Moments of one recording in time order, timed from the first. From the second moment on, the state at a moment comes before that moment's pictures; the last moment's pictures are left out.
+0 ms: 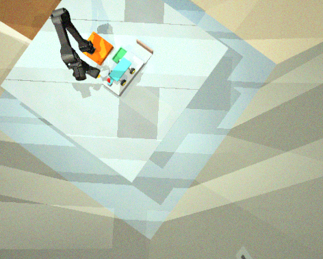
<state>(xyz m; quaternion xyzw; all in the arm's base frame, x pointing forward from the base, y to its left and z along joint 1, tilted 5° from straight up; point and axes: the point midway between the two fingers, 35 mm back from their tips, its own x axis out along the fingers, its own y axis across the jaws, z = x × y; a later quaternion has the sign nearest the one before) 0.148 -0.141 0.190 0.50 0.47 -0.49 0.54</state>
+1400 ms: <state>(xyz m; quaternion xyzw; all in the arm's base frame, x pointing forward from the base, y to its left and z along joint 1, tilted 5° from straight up) 0.149 -0.141 0.191 0.02 0.68 -0.05 0.73</state>
